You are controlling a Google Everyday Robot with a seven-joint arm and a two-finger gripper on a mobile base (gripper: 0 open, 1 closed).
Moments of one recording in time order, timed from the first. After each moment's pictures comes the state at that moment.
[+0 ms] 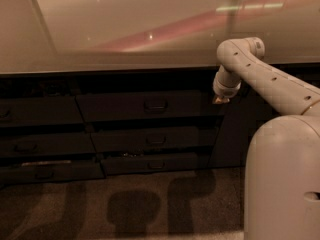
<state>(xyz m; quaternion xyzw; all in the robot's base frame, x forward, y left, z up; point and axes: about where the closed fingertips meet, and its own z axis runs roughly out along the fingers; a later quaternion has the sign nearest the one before) 0.736 -0.250 0.645 -0.69 0.71 -0.06 0.09</state>
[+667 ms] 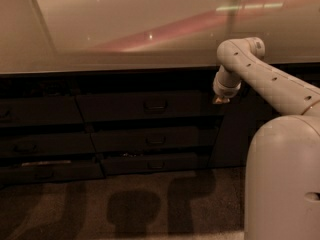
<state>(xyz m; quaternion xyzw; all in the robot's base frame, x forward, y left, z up) 0.735 -0.250 0.645 -0.69 0.71 -0.06 0.09</state>
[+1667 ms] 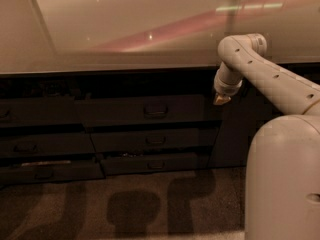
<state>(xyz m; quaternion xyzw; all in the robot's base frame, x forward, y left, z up) 0.734 -0.250 0.658 -0.69 0.71 -0.06 0.09</state>
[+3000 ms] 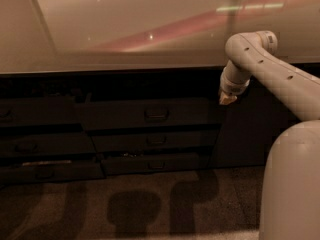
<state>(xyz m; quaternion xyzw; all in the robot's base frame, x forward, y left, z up) 0.725 -0.264 0.680 -0.68 0.72 -0.08 0.11</state>
